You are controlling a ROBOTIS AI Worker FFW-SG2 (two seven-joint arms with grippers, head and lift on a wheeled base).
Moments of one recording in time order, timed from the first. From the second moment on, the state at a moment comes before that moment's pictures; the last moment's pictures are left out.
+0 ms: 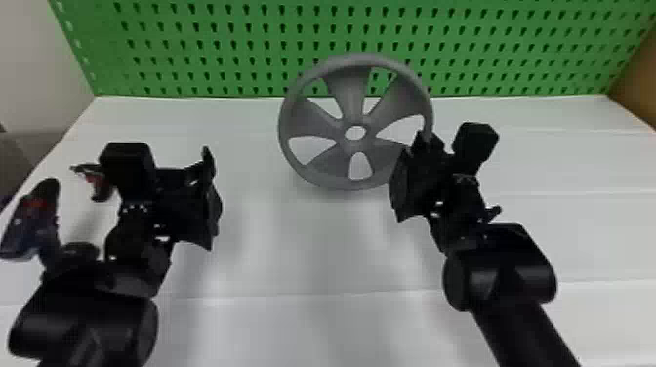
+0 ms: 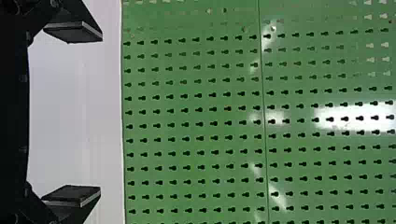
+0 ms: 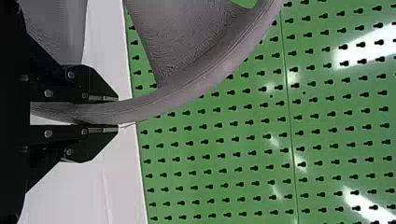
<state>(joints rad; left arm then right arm) -0.01 0.19 -0.12 -1.67 0.15 0.04 0.19 -0.26 -0.07 0.16 -1.32 -0.23 -0.02 -0.15</state>
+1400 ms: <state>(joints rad) -0.01 0.14 -0.08 -1.67 0.10 0.05 0.20 -0.17 -0.05 0.12 -1.39 -0.11 -0.10 -0.12</state>
